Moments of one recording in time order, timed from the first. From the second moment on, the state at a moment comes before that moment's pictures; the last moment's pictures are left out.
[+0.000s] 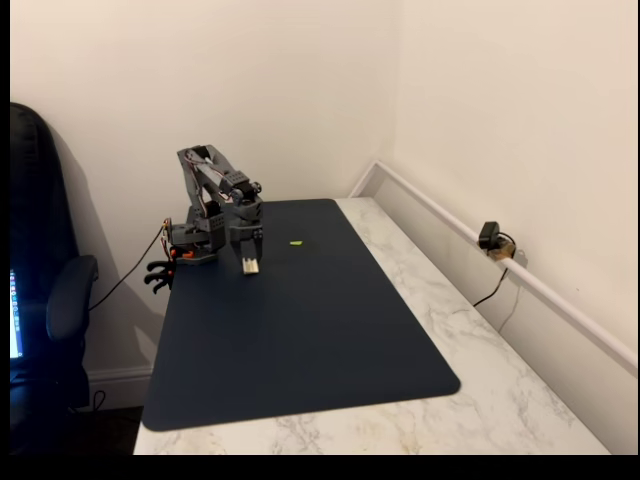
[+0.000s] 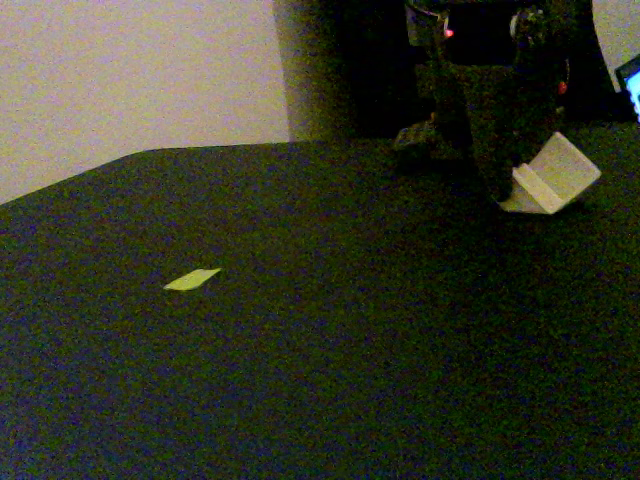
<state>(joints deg) -45.4 109.7 139.5 61.4 47.1</state>
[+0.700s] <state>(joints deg) -40.6 113.6 135.3 71.1 44.1</state>
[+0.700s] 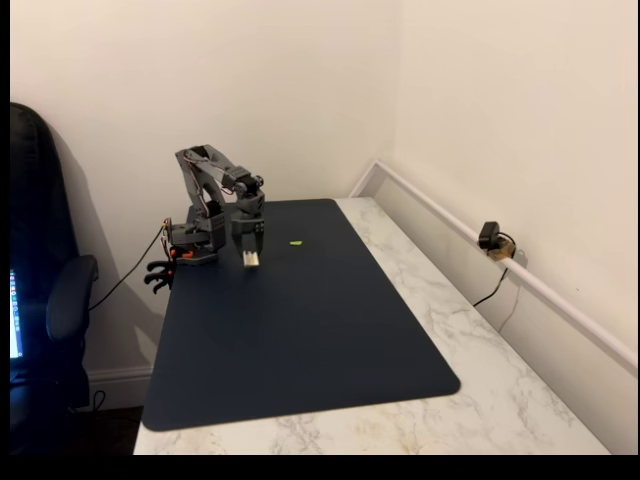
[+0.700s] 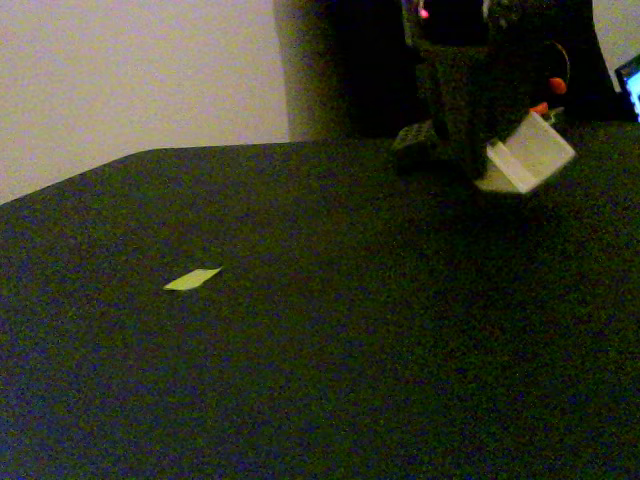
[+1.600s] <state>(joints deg) -14.3 103.4 97.6 83.7 25.5</state>
